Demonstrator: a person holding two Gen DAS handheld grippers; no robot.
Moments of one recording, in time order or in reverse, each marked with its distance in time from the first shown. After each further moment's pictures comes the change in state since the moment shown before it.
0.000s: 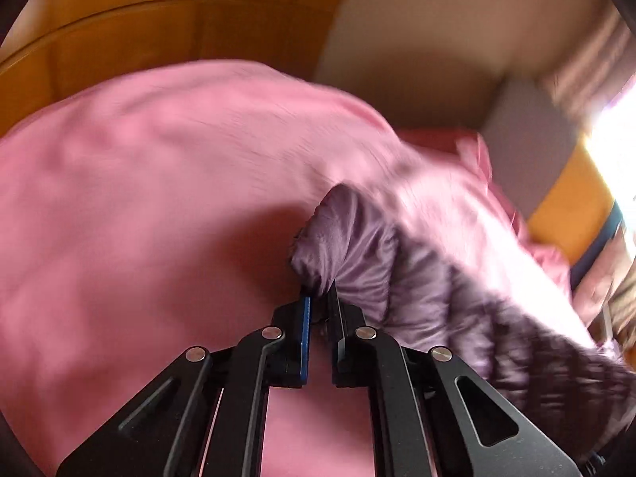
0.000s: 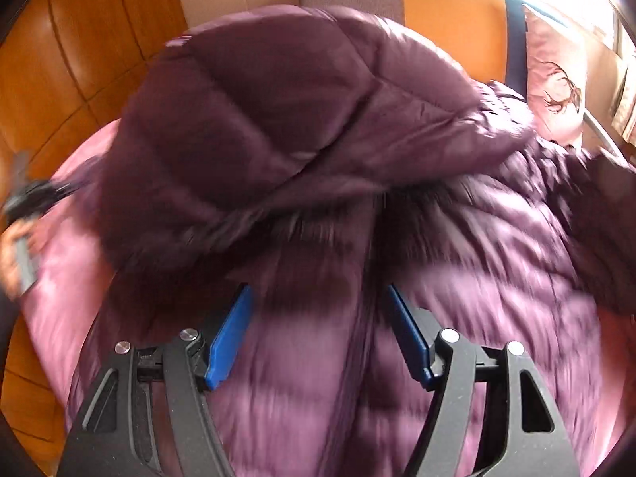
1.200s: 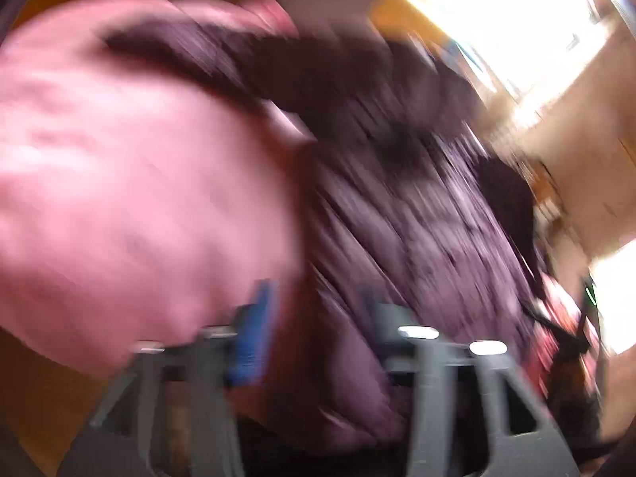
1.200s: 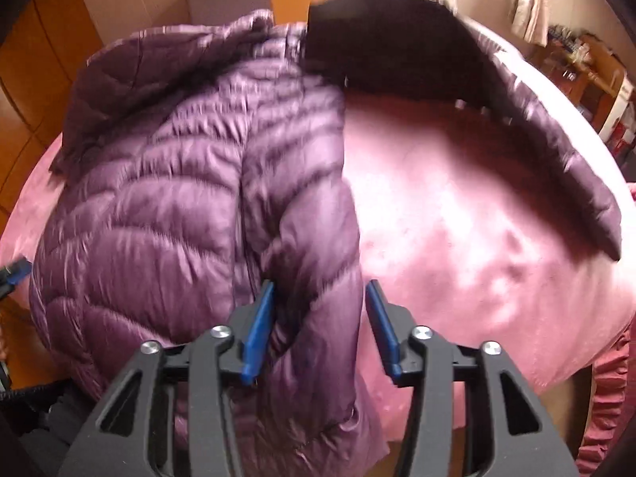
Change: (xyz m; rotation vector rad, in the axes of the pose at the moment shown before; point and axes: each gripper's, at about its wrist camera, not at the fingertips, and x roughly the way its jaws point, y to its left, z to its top) left arm -0.162 -0.115 -0.236 0.313 0.266 -0.378; right arm -0.184 -0.153 -0.211 0.233 0.037 -0.144
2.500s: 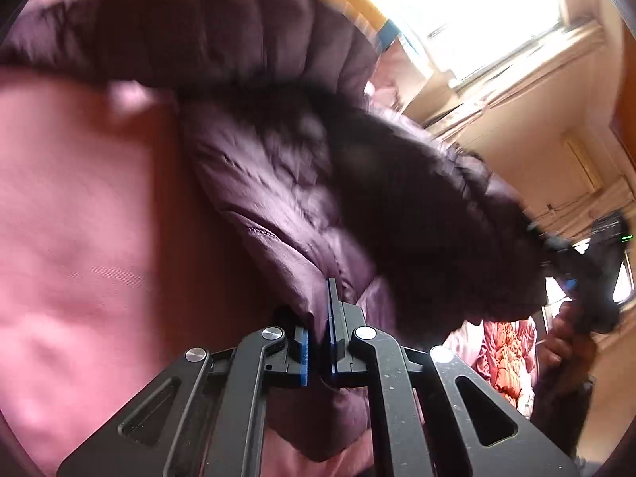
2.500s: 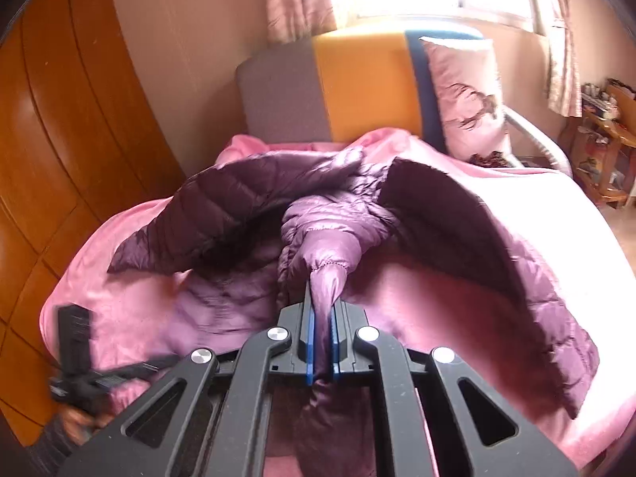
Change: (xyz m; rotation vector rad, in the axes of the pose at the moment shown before) left arm 0.093 -0.142 0.042 0.030 0.126 -0.384; right arm -0.039 0.036 0.129 0.001 -0.231 0.168
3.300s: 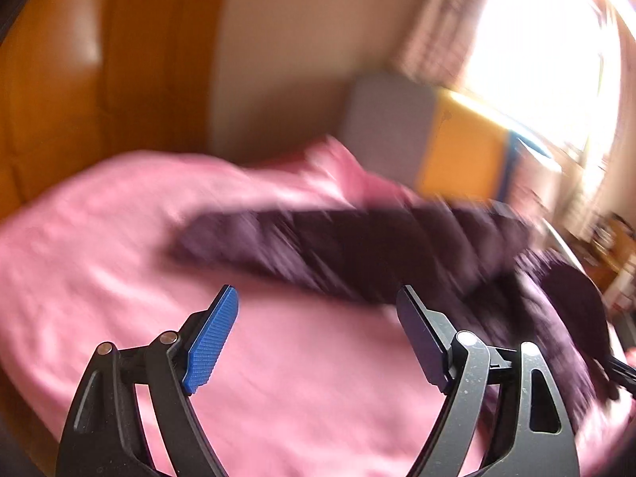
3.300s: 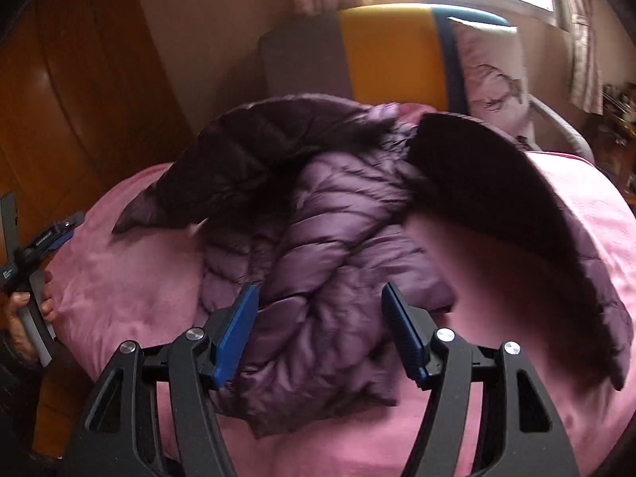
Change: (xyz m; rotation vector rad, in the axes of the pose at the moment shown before) left arm -0.109 0.054 0.049 0.109 -0.417 0.612; right arm 0.067 0.061 -0.062 -0.148 0.127 0.053
